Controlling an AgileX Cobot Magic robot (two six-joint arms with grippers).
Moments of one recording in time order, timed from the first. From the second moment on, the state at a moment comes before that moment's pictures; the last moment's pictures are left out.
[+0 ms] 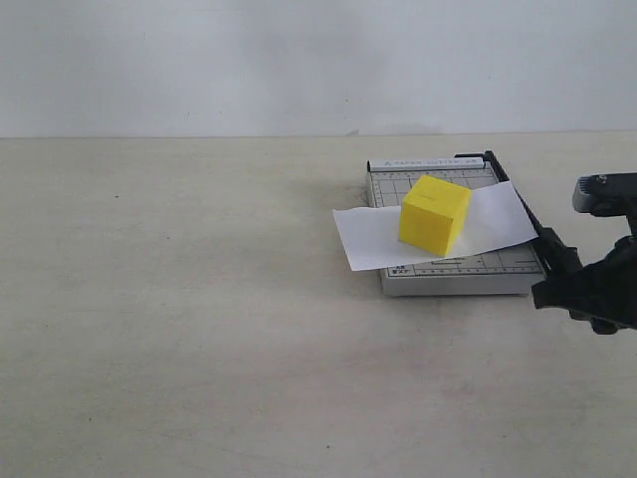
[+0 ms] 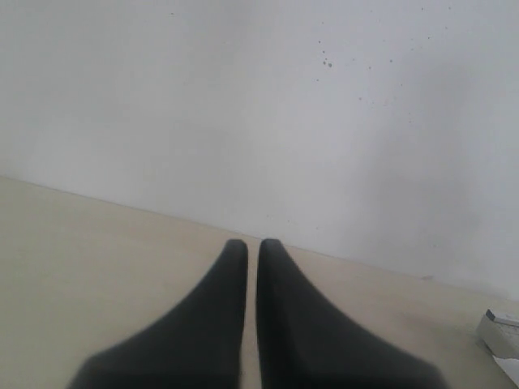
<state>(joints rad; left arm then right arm) 0.07 0.00 0.00 -1.74 -0.13 2.15 0.09 1.52 -0.59 0.12 0.20 -0.10</state>
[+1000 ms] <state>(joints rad) 0.07 0.00 0.00 -1.74 -0.13 2.15 0.09 1.35 -0.50 0.13 0.10 -0.16</state>
